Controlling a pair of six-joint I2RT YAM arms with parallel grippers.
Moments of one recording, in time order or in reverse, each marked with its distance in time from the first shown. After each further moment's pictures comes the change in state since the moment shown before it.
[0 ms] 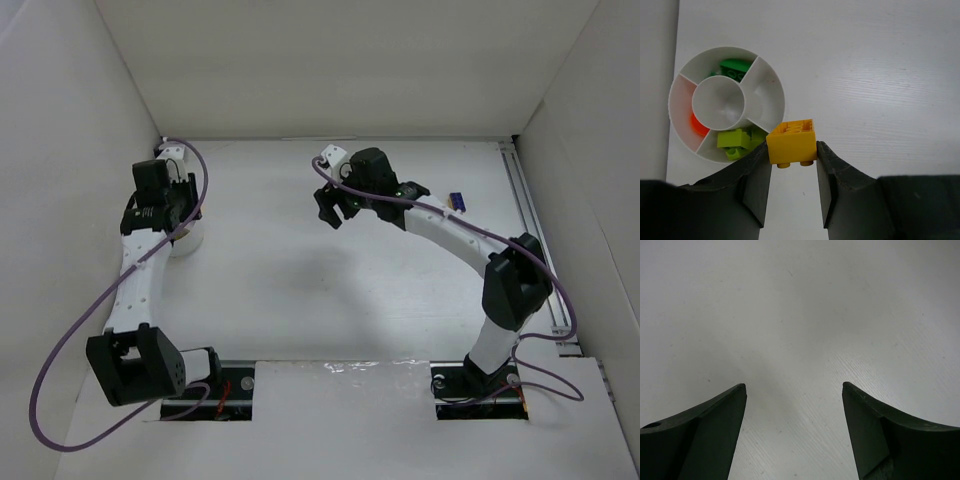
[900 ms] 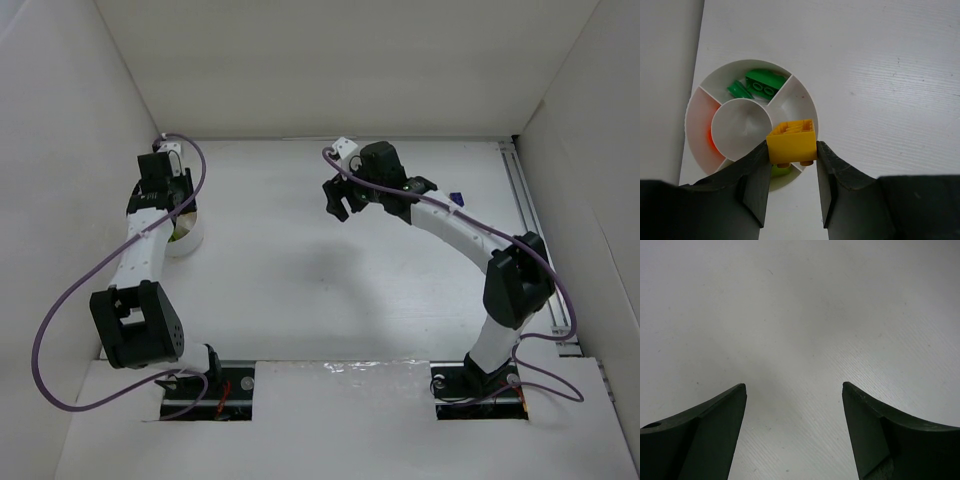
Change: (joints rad) left arm 0.038 0.216 0.056 0.092 -0.118 0.001; right arm -0.058 0.001 0.009 -0.011 -0.008 0.023
